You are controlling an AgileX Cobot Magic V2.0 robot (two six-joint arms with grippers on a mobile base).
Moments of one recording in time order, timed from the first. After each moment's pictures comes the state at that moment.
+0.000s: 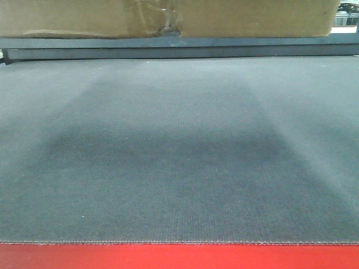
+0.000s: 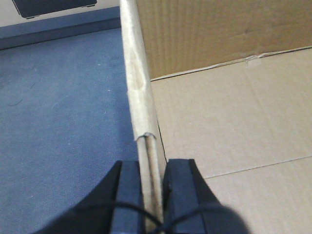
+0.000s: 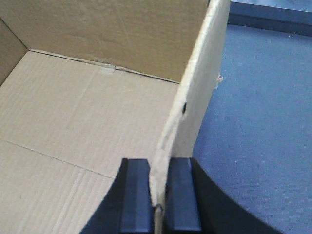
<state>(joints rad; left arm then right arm) -0.46 1.34 -1.70 0.41 0.99 -0.28 0.42 1.33 -1.72 0.02 0.98 0.07</state>
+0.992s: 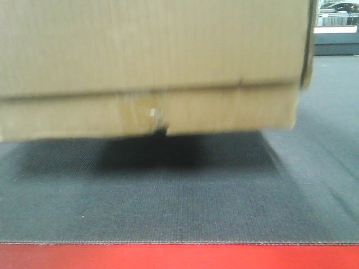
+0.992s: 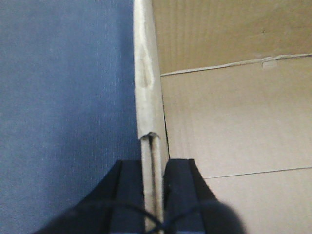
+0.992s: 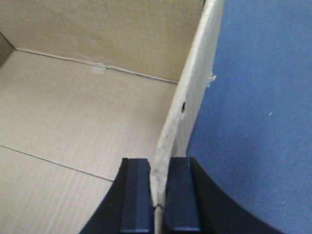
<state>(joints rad) -0.29 1.55 -1.53 0.25 0.93 -0.30 0.42 1.66 -1.72 0.06 0.98 0.07</state>
